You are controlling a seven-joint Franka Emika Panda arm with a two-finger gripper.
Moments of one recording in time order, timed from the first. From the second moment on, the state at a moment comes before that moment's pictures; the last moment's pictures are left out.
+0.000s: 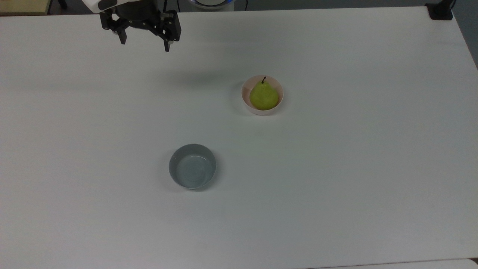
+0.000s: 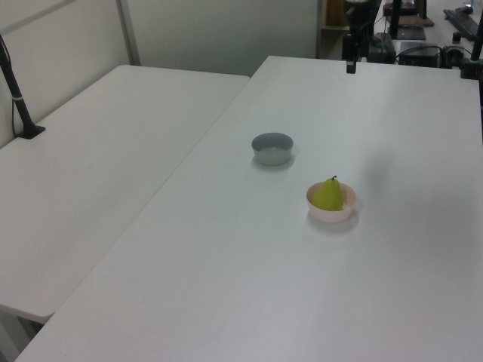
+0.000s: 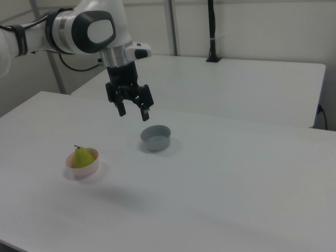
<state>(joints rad) 0.11 0.11 -0.22 -1.62 -0.08 1.71 -0.01</state>
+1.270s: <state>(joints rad) 0.54 0.17 -0.25 -1.65 -0.02 1.71 -0.09</state>
